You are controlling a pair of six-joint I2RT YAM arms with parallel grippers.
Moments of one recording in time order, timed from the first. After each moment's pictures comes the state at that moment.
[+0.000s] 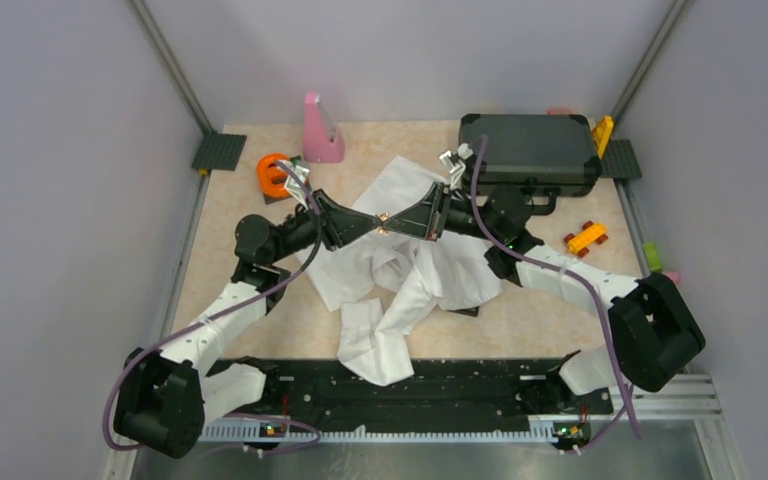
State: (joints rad) left arm -0.33 1.09 0.59 0.85 0.84 -0.99; right arm 0.62 1.41 0.83 0.79 -0.73 1.04
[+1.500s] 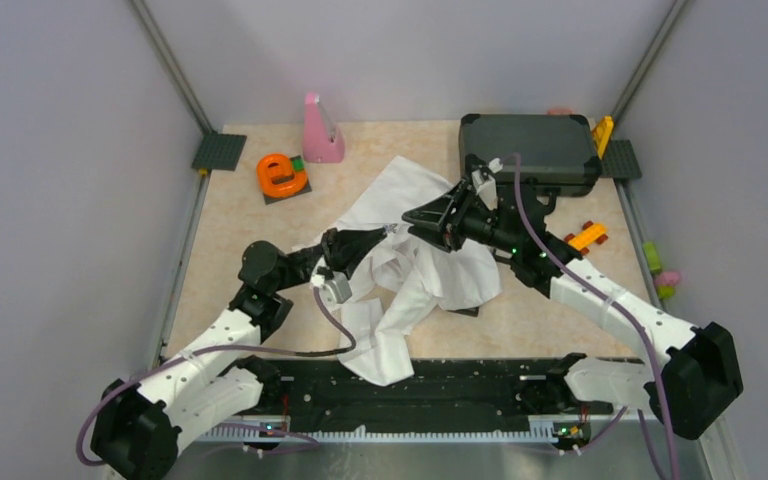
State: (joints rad) left arm -0.51 0.89 0.51 0.69 0.81 0.63; right arm 0.62 1.16 0.86 0.12 -0.39 1.36
